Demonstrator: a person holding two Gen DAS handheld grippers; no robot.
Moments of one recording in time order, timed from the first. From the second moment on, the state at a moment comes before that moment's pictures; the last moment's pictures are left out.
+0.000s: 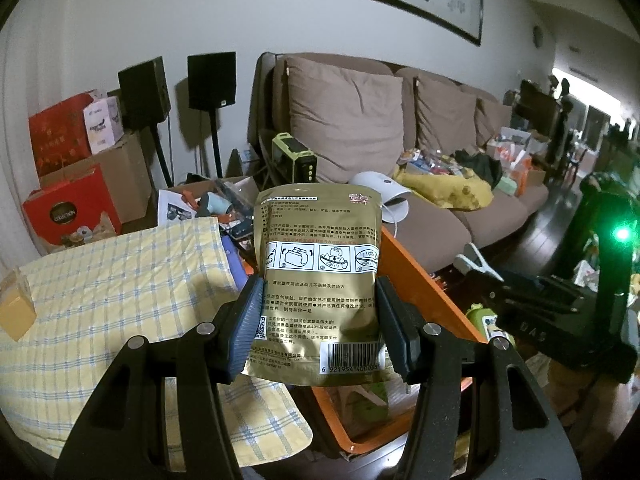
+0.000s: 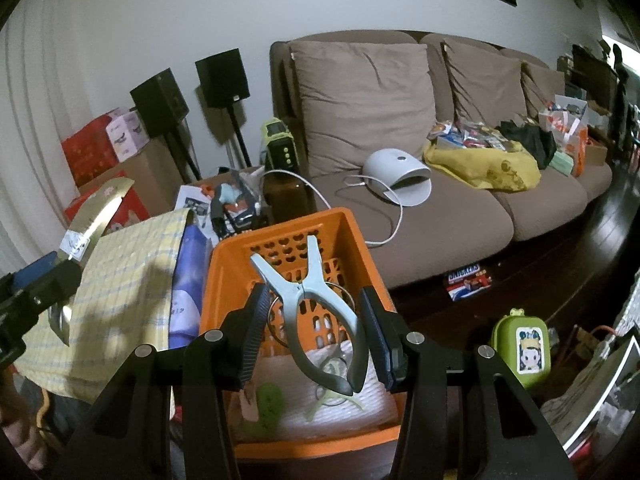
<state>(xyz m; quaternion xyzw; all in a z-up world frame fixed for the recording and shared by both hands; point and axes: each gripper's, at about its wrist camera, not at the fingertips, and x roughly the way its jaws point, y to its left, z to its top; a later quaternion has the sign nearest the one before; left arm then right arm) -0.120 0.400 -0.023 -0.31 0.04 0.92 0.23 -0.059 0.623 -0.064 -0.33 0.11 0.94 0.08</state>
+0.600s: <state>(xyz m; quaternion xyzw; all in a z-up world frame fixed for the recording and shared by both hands) -0.132 0.392 -0.015 -0.31 0.03 0.93 0.20 -0.064 0.621 -0.071 -0.34 0.11 0.93 0.08</state>
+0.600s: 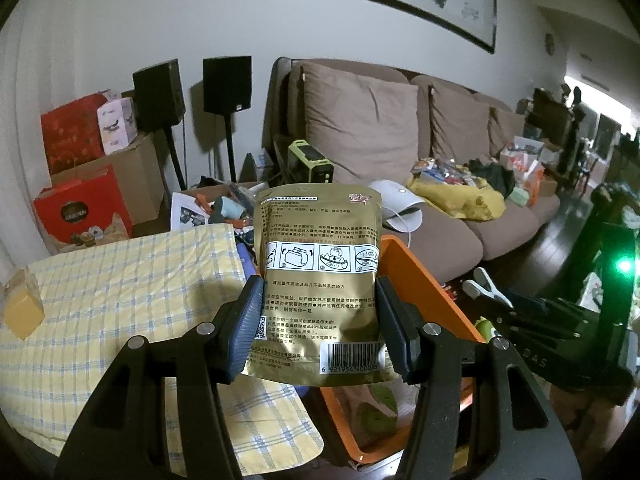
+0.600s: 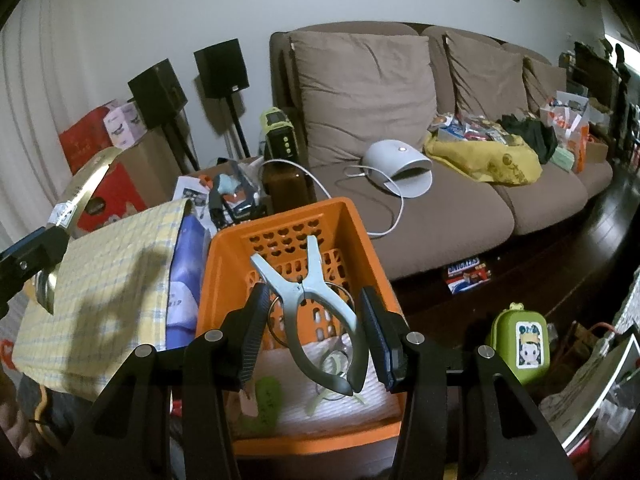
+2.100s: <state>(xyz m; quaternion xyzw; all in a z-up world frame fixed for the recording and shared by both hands) -0.152 0.409 -0.121 -0.43 -0.02 0.87 0.24 -0.087 0.604 -0.129 -0.43 0.12 0.89 0.04</state>
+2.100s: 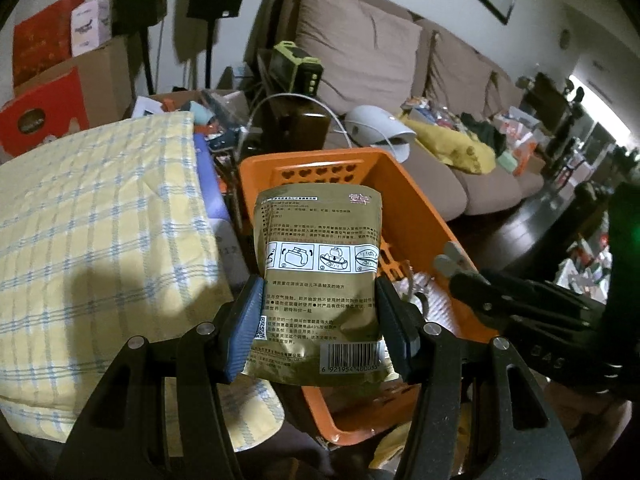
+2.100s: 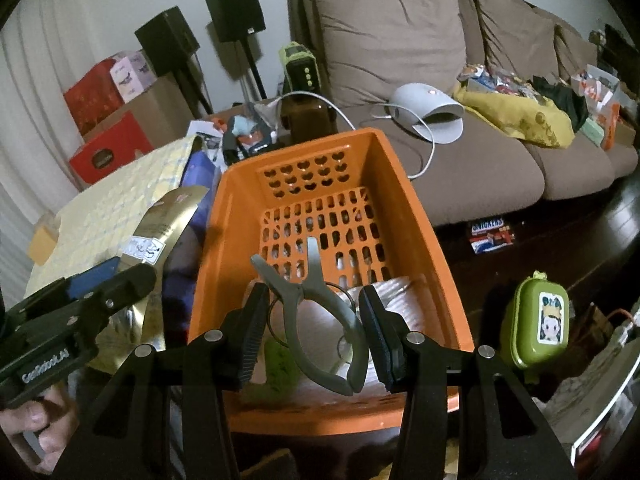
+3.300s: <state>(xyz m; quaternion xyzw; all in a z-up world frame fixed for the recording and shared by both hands) -0.152 0.427 -0.157 -0.45 0.00 0.86 0.26 -0.086 0.612 -0.159 -0.47 0.07 0.87 0.10</state>
